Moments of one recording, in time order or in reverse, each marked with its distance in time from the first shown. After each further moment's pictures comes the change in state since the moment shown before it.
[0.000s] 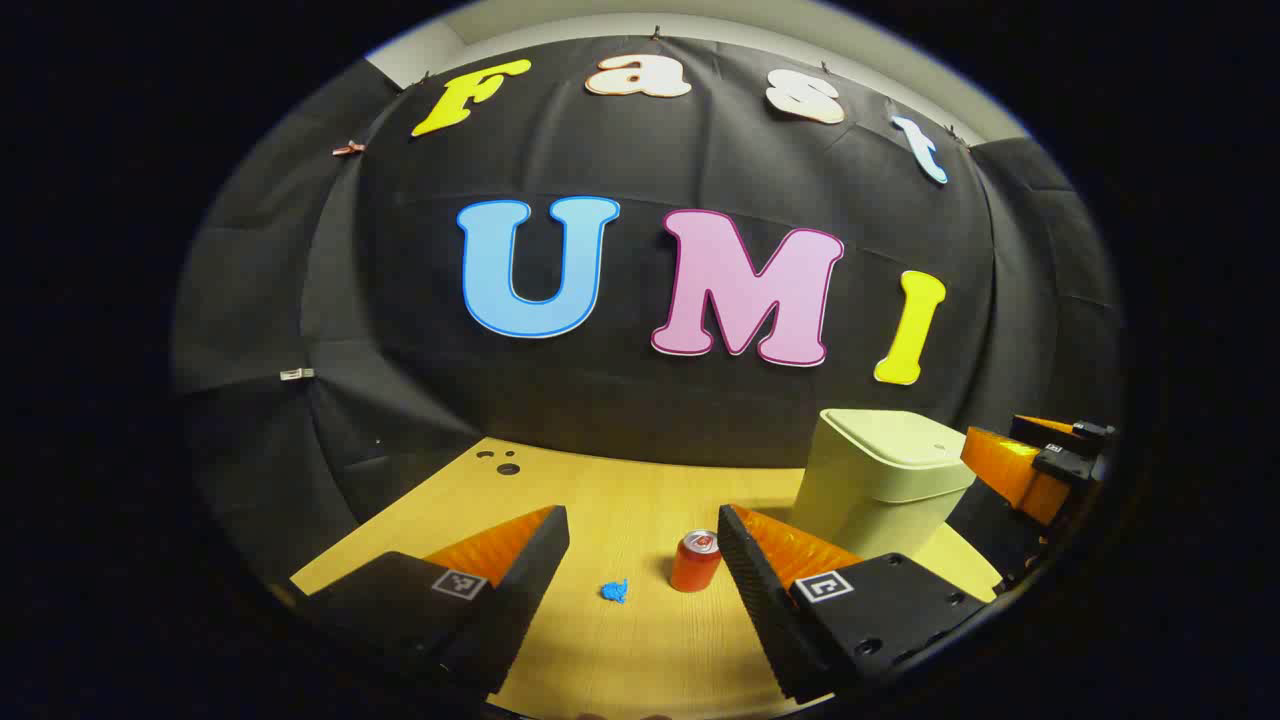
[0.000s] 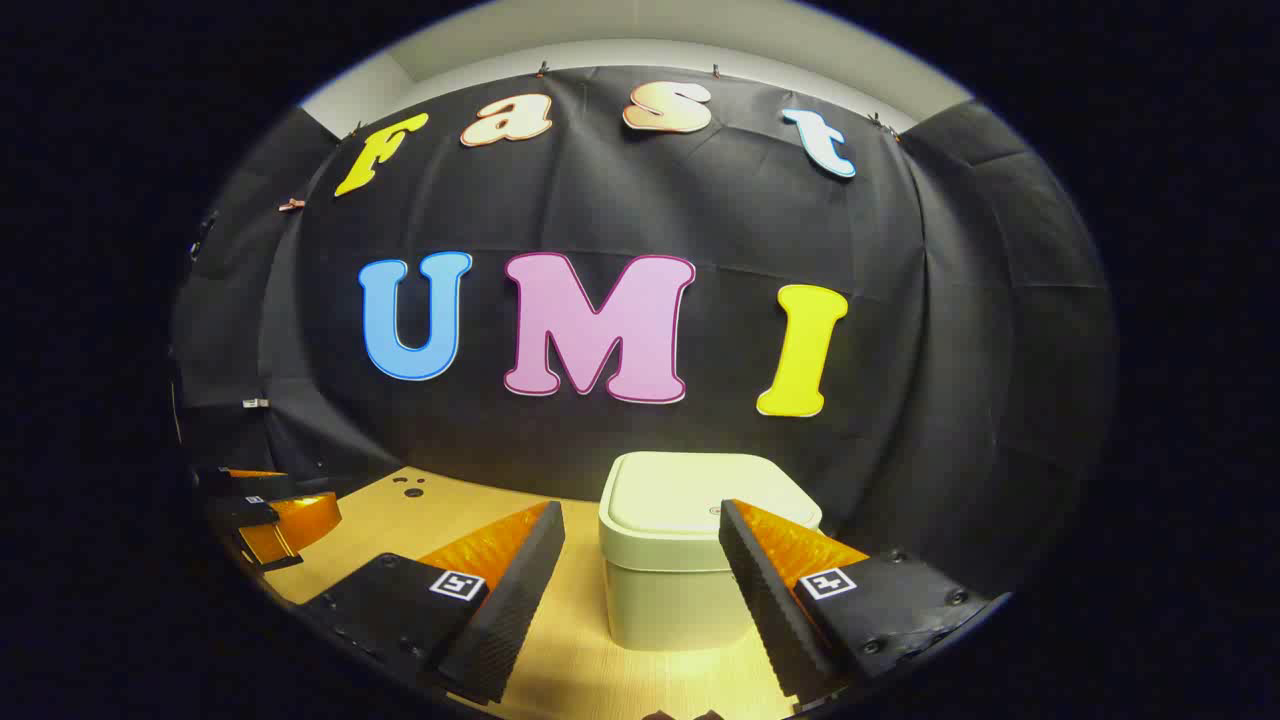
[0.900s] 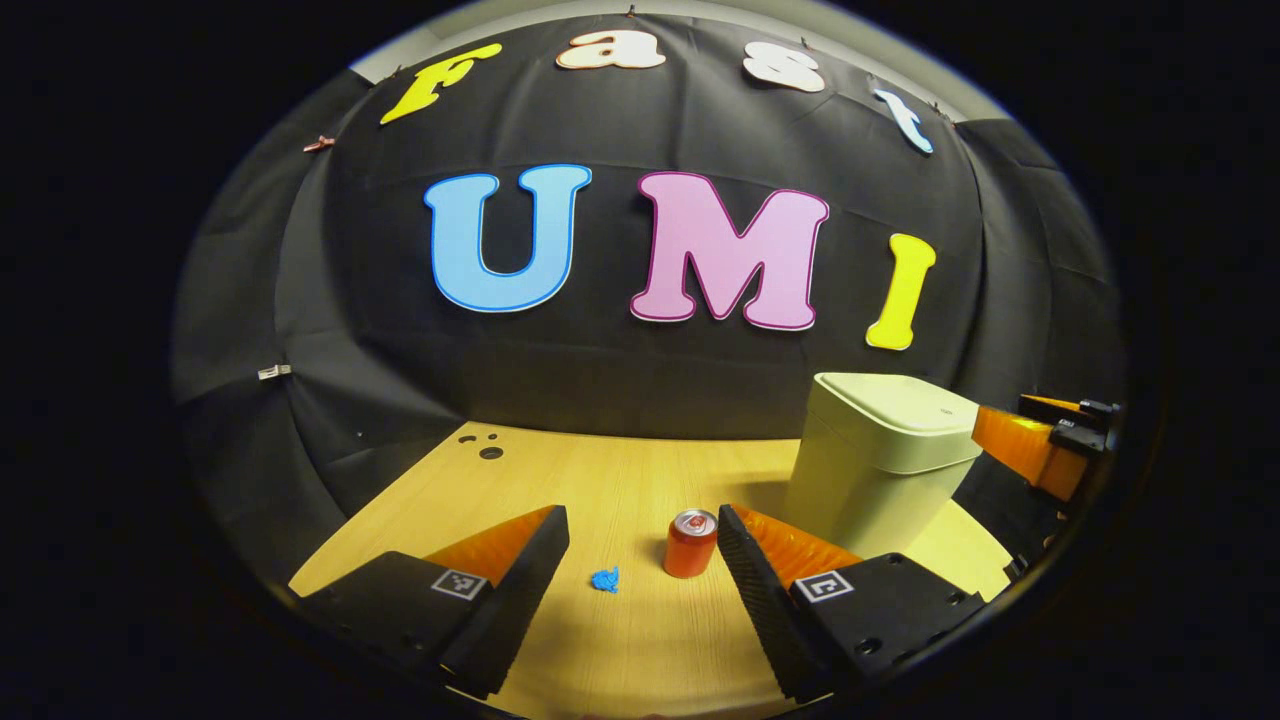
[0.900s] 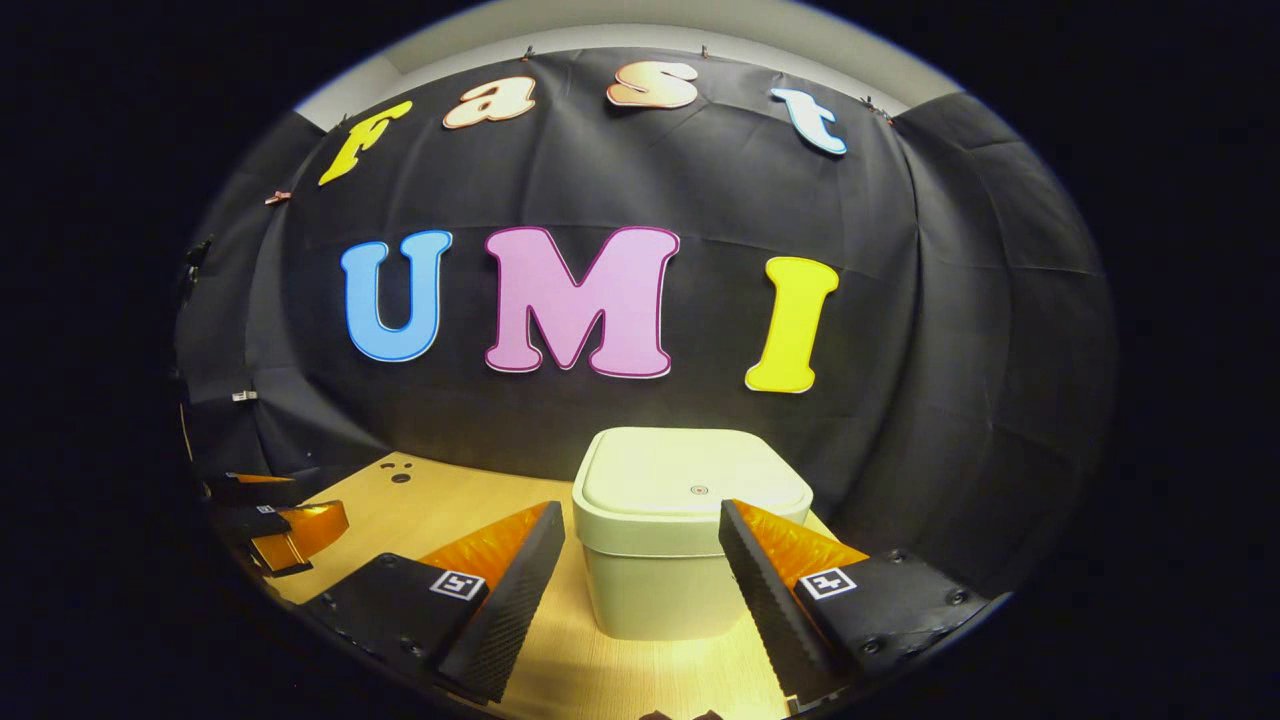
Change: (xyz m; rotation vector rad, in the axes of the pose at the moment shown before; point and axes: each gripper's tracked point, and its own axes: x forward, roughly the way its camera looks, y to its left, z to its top) left arm 0.025 -0.010 -0.028 0.042 0.081 -0.045; right arm 0.010 -0.014 -0.022 -0.003 0.069 -0.018
